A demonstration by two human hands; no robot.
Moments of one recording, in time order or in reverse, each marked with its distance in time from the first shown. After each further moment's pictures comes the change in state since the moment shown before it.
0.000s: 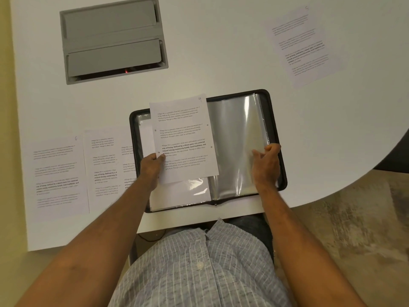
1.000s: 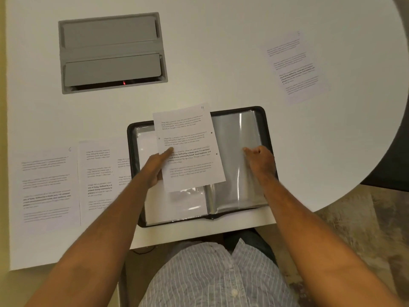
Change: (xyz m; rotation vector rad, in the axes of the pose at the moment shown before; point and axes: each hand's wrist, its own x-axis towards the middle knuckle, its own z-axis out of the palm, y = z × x) left_hand 0.020 0.045 0.008 -0.093 -0.411 -0.063; right_hand 0.050 -0.044 -0.001 -0.104 -0.203 0.079
